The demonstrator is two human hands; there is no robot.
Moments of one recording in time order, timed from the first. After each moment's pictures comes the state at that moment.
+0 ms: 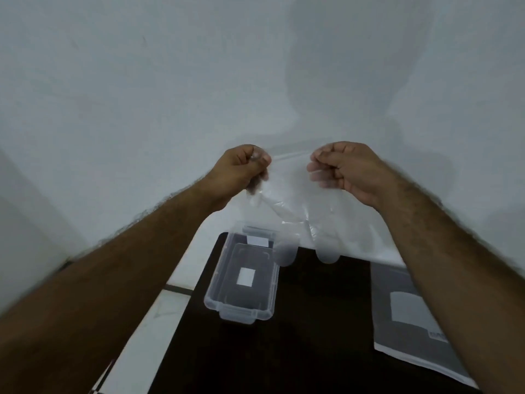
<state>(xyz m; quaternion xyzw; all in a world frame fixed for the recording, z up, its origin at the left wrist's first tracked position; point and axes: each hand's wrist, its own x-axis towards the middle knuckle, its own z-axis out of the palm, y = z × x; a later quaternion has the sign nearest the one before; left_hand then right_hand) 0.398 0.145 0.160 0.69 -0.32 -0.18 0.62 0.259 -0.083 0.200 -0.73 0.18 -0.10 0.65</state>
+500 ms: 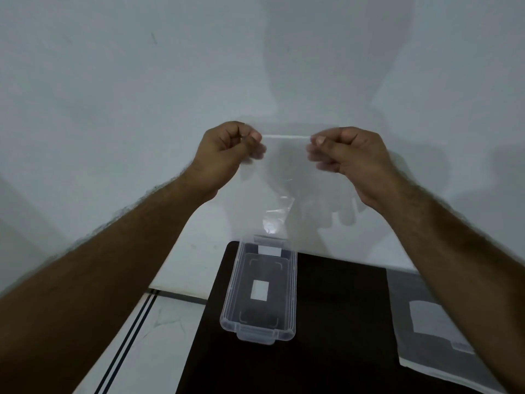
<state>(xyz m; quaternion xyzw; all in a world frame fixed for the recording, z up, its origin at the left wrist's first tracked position) 0.472 0.180 0.182 0.67 -0.35 -0.08 0.65 0.318 -0.040 0.205 -0.74 0.11 -0.24 0.62</state>
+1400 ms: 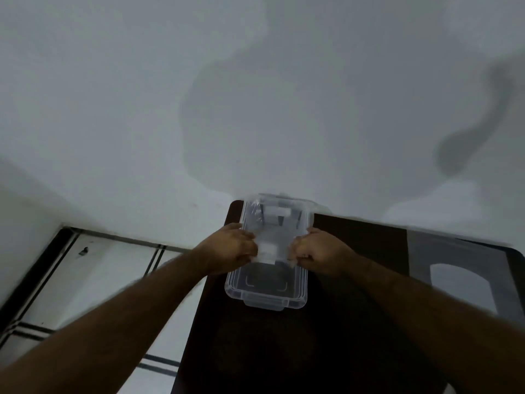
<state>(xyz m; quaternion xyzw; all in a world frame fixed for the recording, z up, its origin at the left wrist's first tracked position) 0.461 0.240 -0.114 0.76 -0.64 -0.11 0.05 0.298 -0.033 -0.100 -0.96 -0.11 0.17 0.18</state>
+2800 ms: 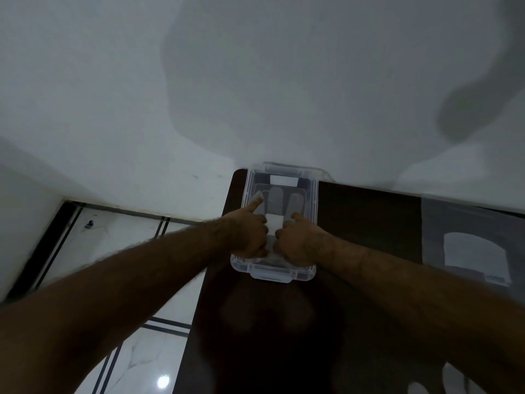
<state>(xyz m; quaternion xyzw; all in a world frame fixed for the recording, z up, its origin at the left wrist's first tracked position) 0.441 0.196 -0.122 0.63 -0.69 -0.20 -0.31 0.324 0.053 -0.115 -0.92 -0.19 0.33 -0.12</state>
